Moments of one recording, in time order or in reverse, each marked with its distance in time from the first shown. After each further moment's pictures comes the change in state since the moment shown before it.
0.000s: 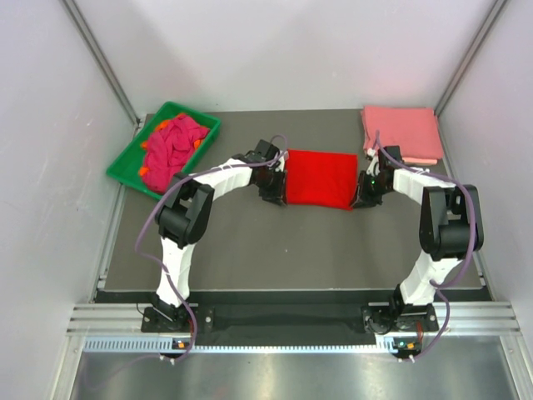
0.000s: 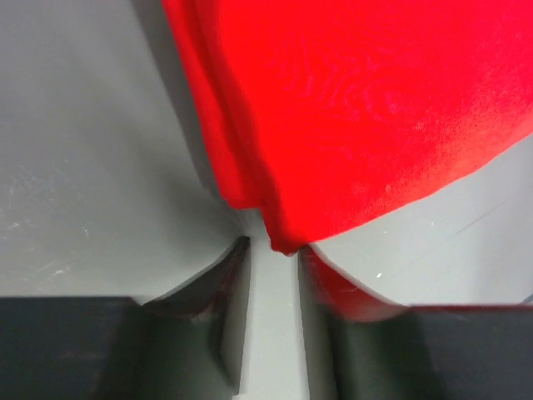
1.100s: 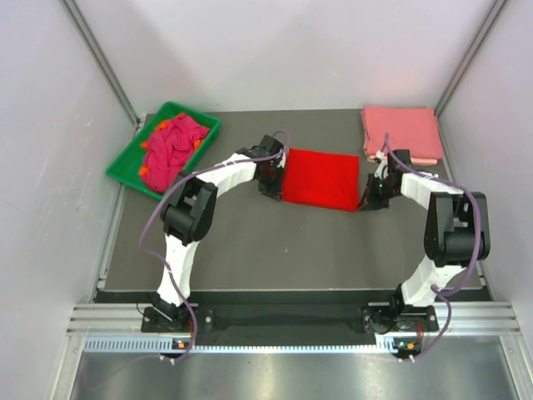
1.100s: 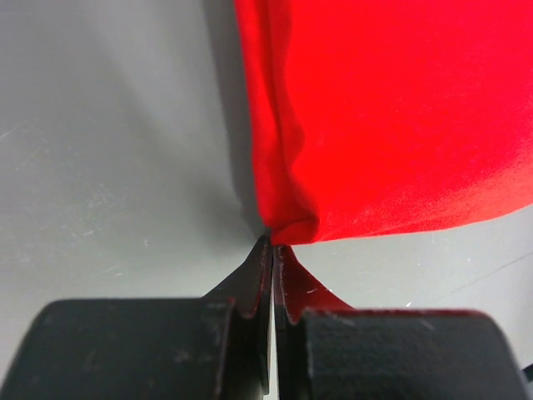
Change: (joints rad) left arm -0.002 0.055 0.121 -0.105 -0.142 0.022; right arm -0.060 -0.057 -0.060 0.005 -0.011 -0.026
